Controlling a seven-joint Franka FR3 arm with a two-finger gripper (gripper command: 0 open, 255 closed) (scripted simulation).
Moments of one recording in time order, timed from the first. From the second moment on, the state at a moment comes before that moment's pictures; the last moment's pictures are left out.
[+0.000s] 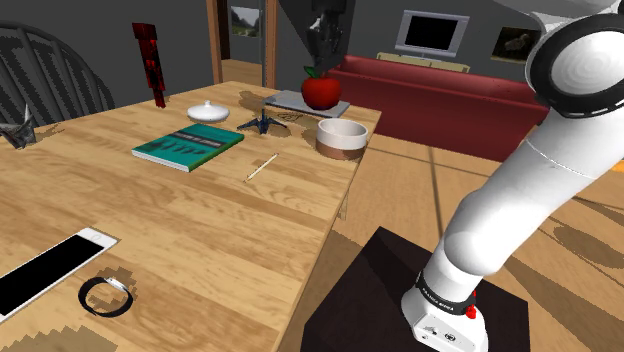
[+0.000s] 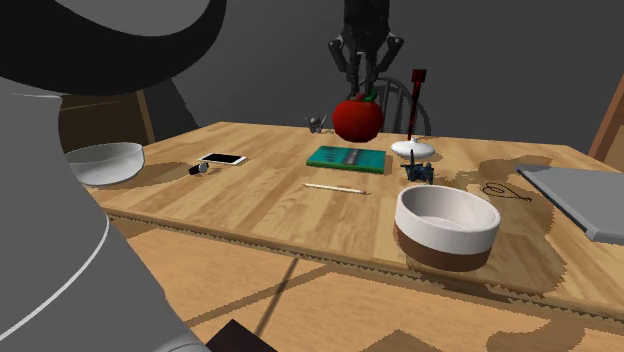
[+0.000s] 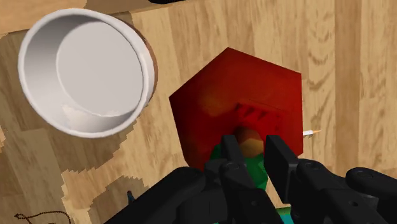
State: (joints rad) arm -0.06 -0.22 0.08 -1.52 0.01 1.30 -0.09
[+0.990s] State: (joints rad) arm -0.20 -0.09 -0.13 -1.36 -0.01 1.28 -0.44
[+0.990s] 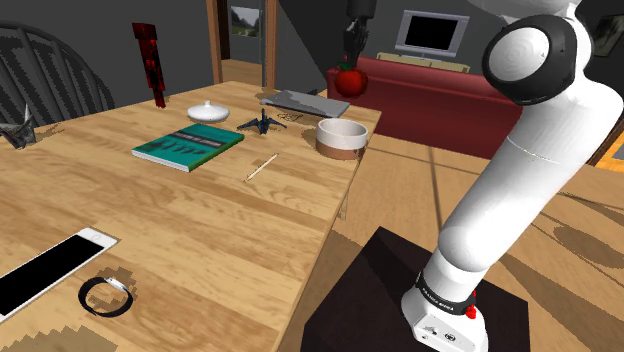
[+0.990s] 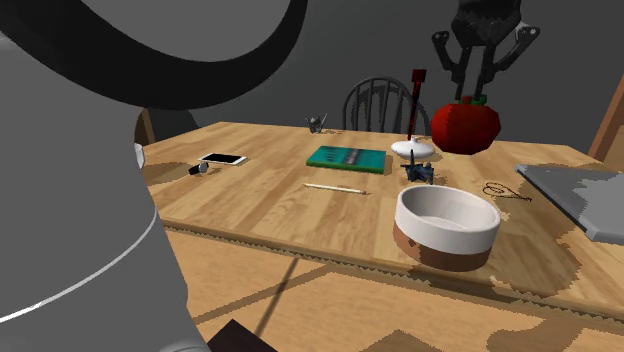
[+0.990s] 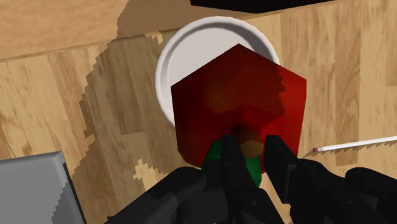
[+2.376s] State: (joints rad) arm -0.20 -0.21 -0.12 -1.78 -0.03 1.57 -0.43
